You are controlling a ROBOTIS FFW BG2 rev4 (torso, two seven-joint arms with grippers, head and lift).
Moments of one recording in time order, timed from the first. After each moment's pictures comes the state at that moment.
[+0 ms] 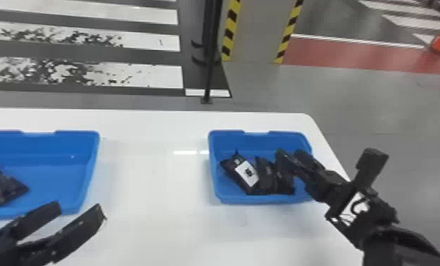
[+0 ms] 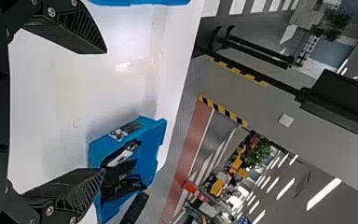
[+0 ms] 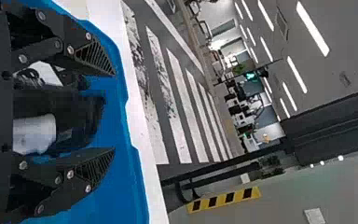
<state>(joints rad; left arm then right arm) 0.61 0.05 0.31 -2.53 0.51 0.91 -0.48 0.17 -0.18 -0.27 -1.74 -0.44 0.38 0.47</state>
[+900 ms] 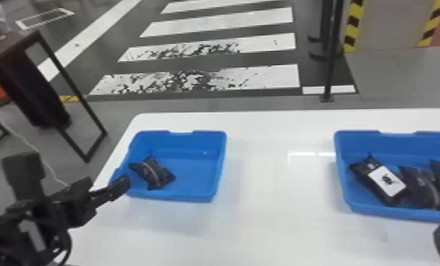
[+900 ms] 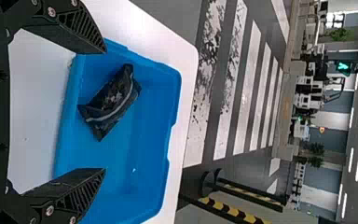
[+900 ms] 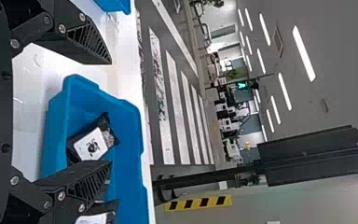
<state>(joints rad) 0.38 0.08 0.64 -2.40 0.21 1.03 -0.40 0.87 -0.05 -0.21 -2.37 -0.35 0.17 0.40</state>
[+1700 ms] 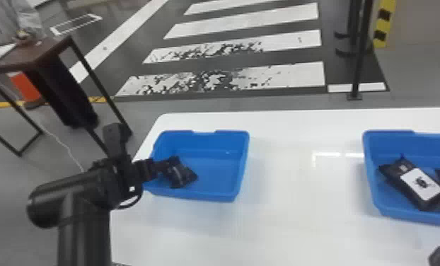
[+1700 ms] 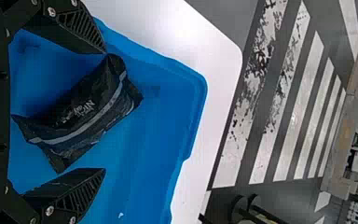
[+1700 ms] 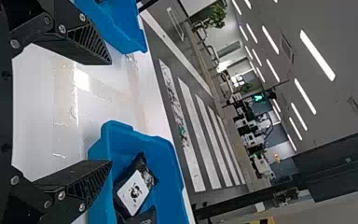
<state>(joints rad) -0.10 0.17 0.47 -1.81 0.07 1.14 -0.31 0.89 -0.07 -0.11 -2.33 -0.44 0.23 0.41</state>
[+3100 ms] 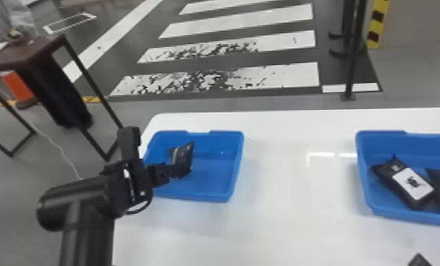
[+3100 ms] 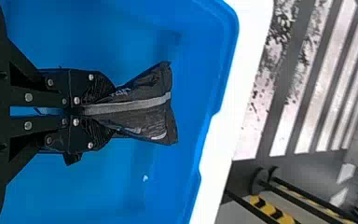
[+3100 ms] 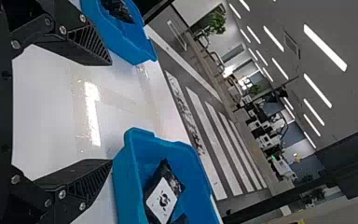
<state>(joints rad) -0.07 0.19 0.38 -1.77 0.15 1.09 -0.35 0.87 -0.08 -0.11 -2.28 -0.52 0.29 0.44</state>
